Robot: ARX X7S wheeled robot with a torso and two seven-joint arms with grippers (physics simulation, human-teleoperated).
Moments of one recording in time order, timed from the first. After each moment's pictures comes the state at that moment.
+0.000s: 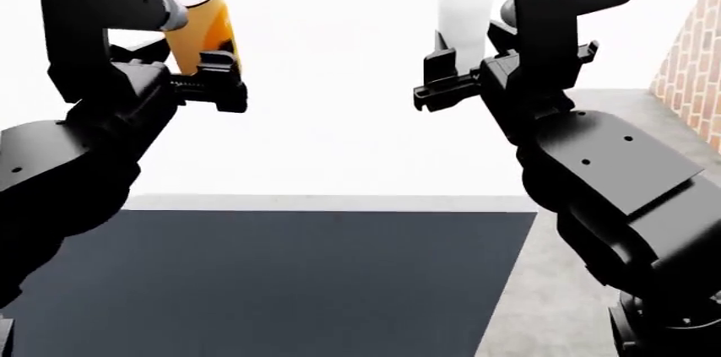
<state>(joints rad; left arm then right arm) -0.98 -0.61 0.28 0.27 -1.07 -0.89 -0.50 0.99 0.40 -0.37 -0.20 0.61 0.83 0.25</state>
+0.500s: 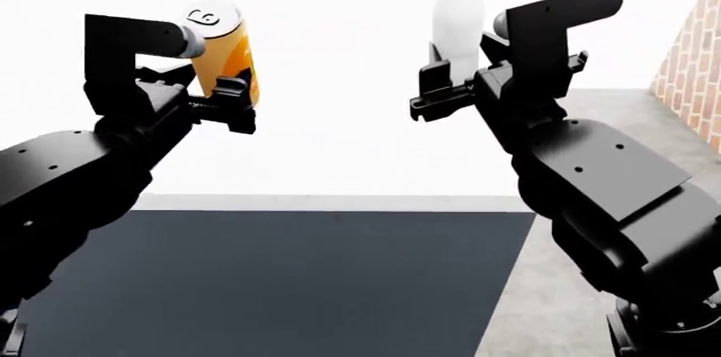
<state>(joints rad) -0.95 -0.61 0.36 0.10 -0.98 -0.78 -0.26 0.97 0.40 -0.38 -0.18 0.61 0.81 0.23</state>
